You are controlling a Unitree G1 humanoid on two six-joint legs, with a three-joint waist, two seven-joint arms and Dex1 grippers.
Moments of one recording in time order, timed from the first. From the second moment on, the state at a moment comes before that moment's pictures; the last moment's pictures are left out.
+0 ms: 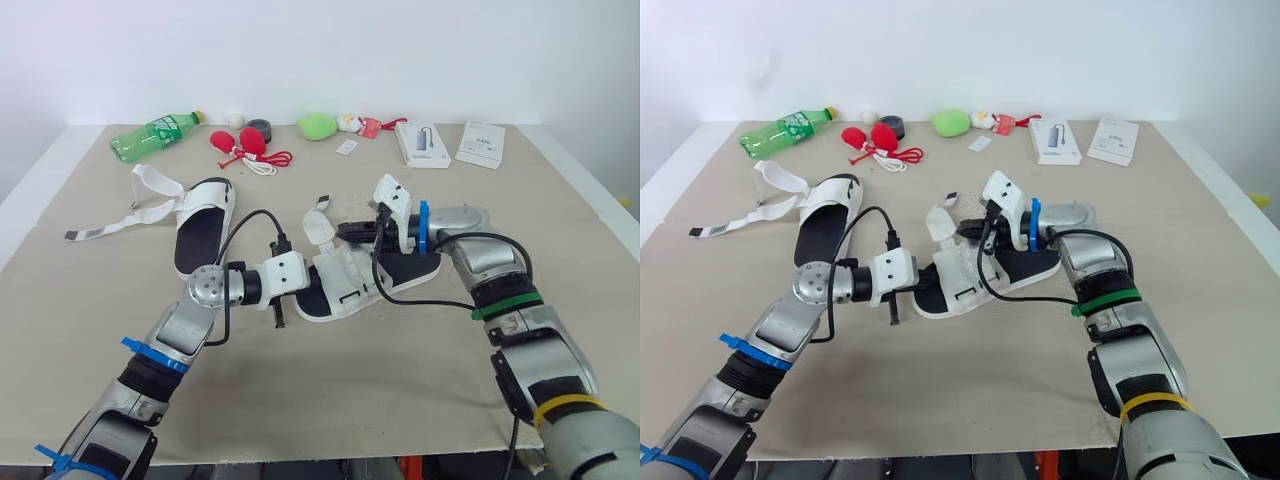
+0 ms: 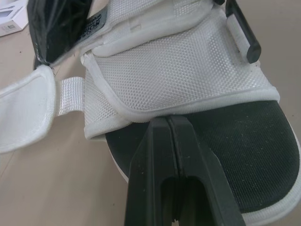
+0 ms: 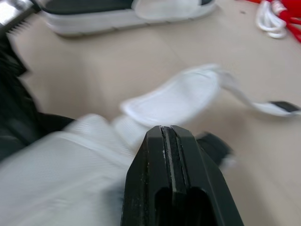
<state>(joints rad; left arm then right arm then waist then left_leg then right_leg) -0.52 0.43 -0.32 0.06 0.02 0.07 -0.93 -0.97 -0.49 0.25 0.64 0.13 0.20 1.10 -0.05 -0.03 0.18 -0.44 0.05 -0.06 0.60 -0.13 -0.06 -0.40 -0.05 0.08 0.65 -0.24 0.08</state>
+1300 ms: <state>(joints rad) -0.55 0.49 -0.30 0.10 -0.01 0.00 -1.03 -0.60 -0.66 0.19 0.20 0.18 0.53 1.23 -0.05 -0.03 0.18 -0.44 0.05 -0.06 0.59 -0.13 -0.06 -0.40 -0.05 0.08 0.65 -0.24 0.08</state>
